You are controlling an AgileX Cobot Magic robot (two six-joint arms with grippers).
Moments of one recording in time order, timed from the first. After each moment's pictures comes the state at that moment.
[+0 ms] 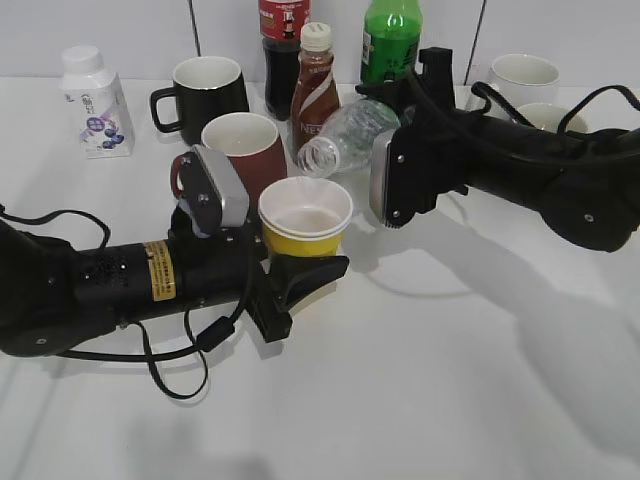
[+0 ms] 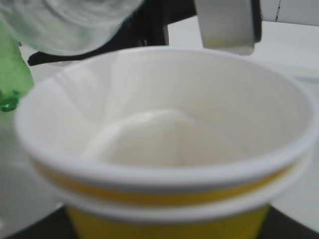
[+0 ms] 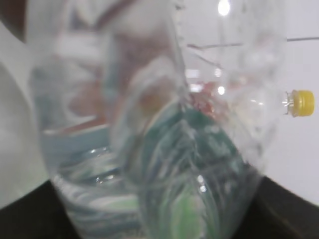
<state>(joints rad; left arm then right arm) -0.54 1.98 -0.68 0.70 -1.07 -0.20 0.41 1.91 -0.88 -0.44 -0.83 -1.14</state>
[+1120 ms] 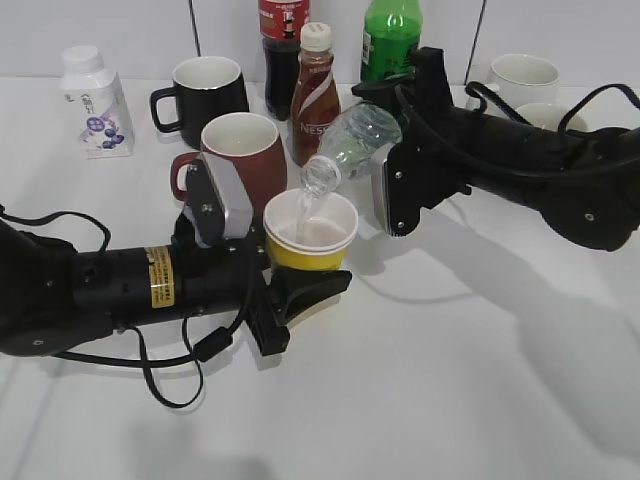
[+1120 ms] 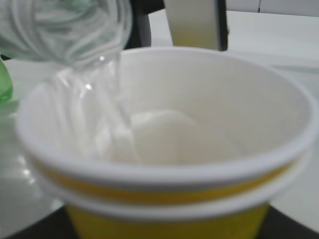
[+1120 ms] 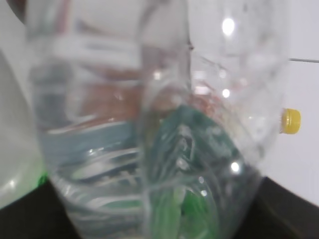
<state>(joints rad) -0.54 1.98 -0.68 0.76 -1.06 -0.20 0.41 1.91 -0.88 -0.44 -0.83 -1.32</state>
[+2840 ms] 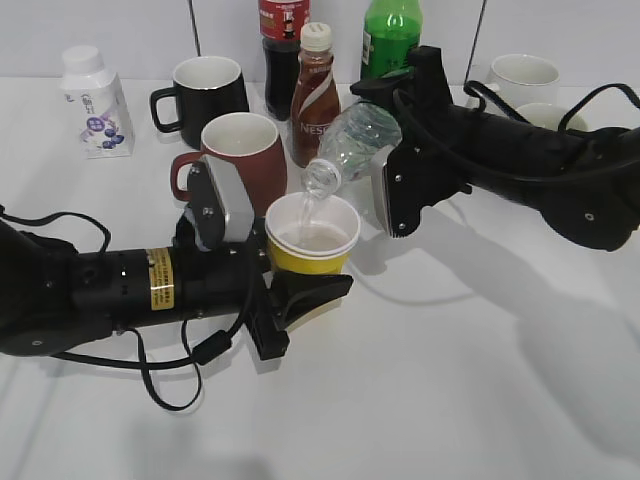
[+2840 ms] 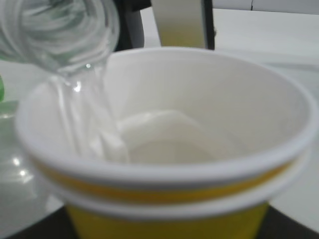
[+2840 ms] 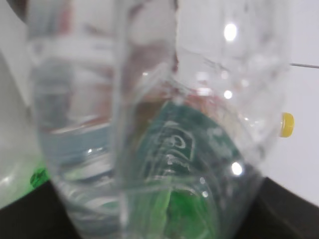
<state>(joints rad) -0.54 1.98 -0.68 0.79 -1.06 -0.20 0.41 1.91 -0.88 -0.44 -0.84 -1.36</state>
